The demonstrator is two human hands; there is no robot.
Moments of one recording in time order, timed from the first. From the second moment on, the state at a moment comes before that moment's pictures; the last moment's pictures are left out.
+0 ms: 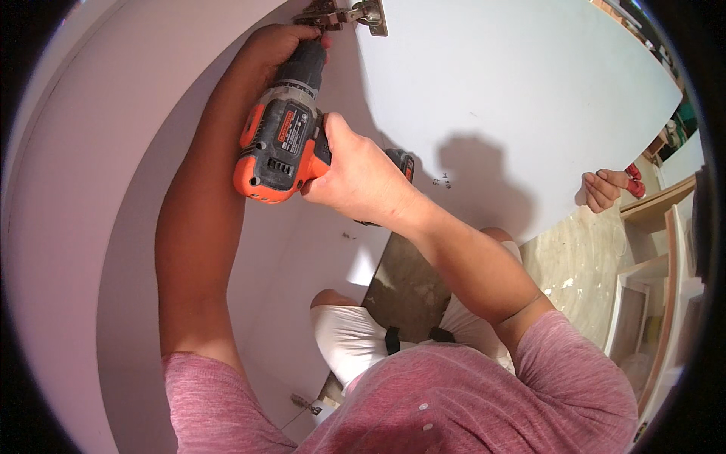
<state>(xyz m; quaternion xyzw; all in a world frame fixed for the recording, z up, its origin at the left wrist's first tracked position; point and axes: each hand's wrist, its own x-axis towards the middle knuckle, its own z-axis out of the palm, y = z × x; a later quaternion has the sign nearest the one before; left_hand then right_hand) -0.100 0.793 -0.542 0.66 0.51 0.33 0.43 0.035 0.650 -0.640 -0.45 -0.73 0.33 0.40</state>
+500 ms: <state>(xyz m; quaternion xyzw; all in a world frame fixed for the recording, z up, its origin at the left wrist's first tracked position) -0.103 0.795 -0.546 0.68 0.50 0.32 0.43 0.031 0.649 -0.647 -0.41 -0.73 0.32 0.43</state>
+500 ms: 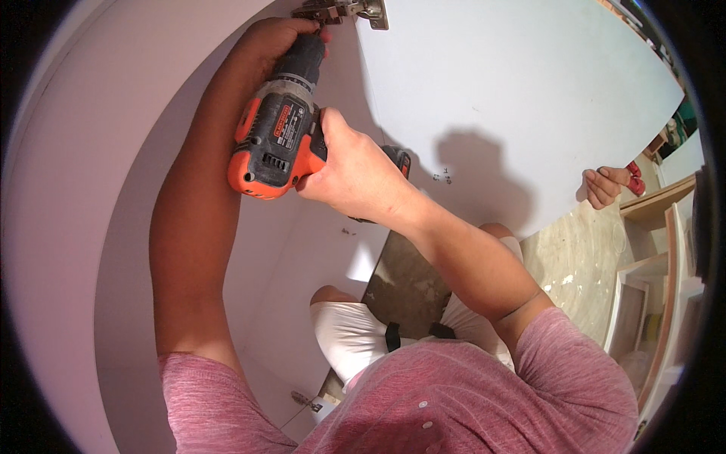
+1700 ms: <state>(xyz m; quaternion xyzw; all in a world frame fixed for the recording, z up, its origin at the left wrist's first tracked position) -0.123 0.840 -0.550 0.70 0.50 0.30 0.42 0.019 0.657 -0.647 -0.38 -0.71 0.35 0.48</state>
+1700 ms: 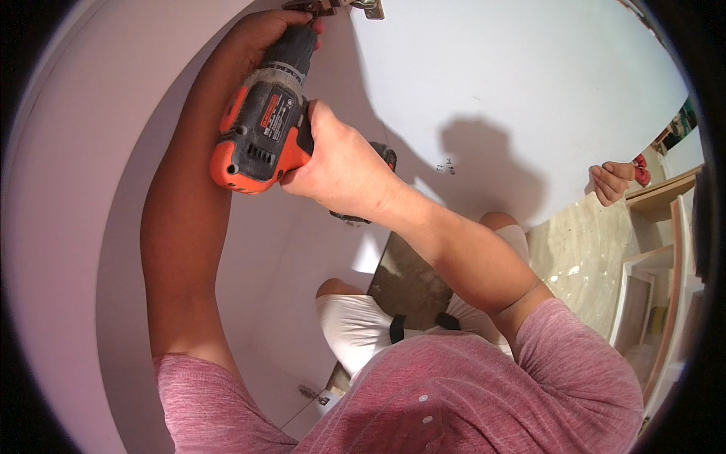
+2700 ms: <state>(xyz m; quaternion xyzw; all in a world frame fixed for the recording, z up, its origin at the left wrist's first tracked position) -0.141 0.645 -0.551 0.74 0.47 0.46 0.12 -0.012 0.673 -0.636 -0.33 -0.61 0.45 0.56</state>
